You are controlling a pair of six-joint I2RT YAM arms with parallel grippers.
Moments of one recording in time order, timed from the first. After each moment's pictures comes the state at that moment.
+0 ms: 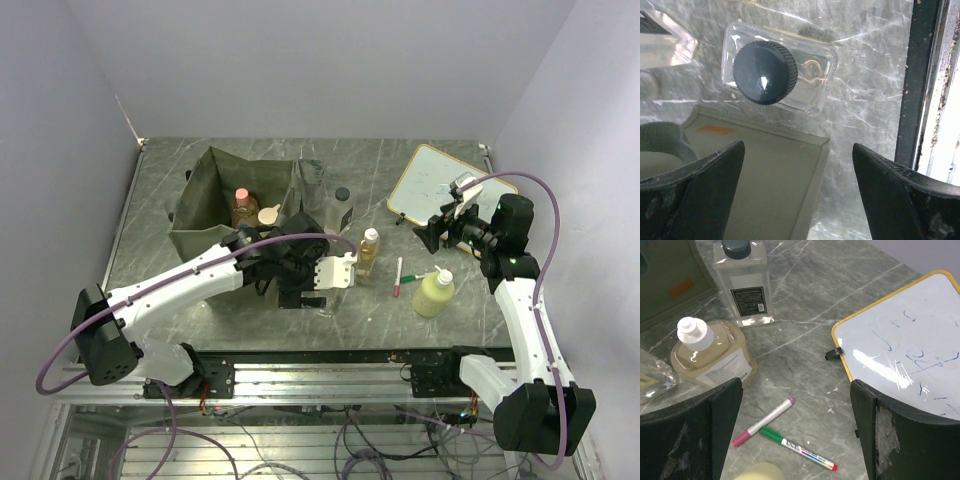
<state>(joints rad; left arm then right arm) -0.98 1.36 1.21 -0.87 0.12 0.66 -0.10 0.96 0.80 -0.24 -0.70 -0.37</state>
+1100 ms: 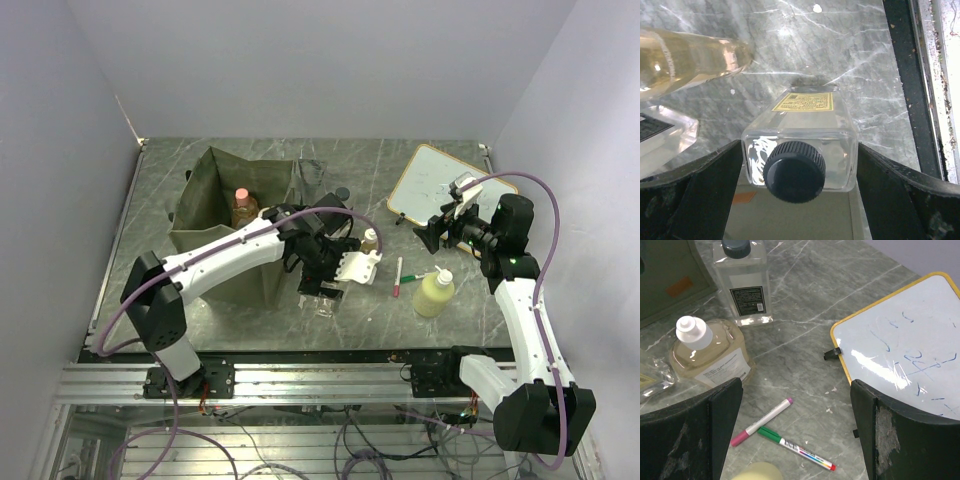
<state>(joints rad) -0.94 1.64 1.45 -0.94 0.35 0.97 -0.10 0.96 0.80 -0.24 -0.70 -0.38</state>
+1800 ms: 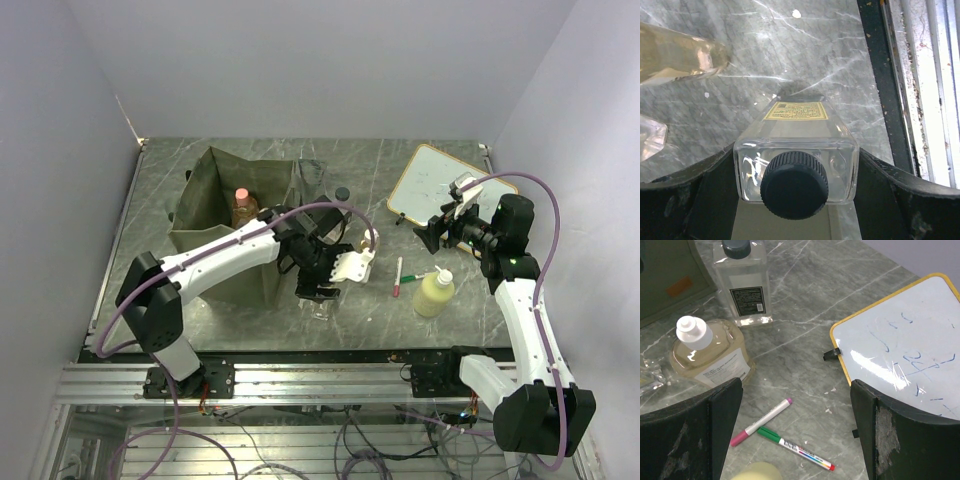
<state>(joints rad) -0.90 1.64 1.39 -0.92 0.46 0.92 -0.10 0.96 0.80 -0.25 -0.70 -0.38</state>
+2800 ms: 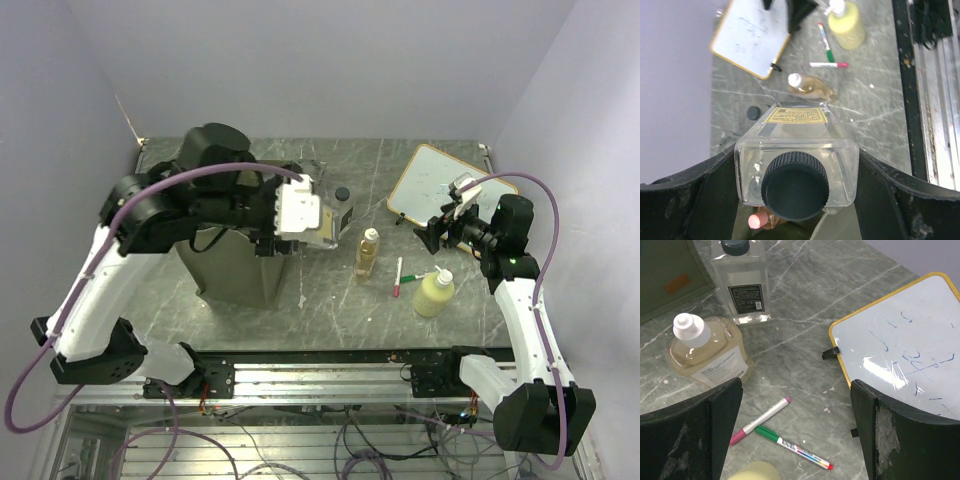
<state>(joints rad) -0.89 1.39 2.08 -1.28 0.39 0.79 -0.10 0.96 0.79 -0.25 -0.70 -0.40</state>
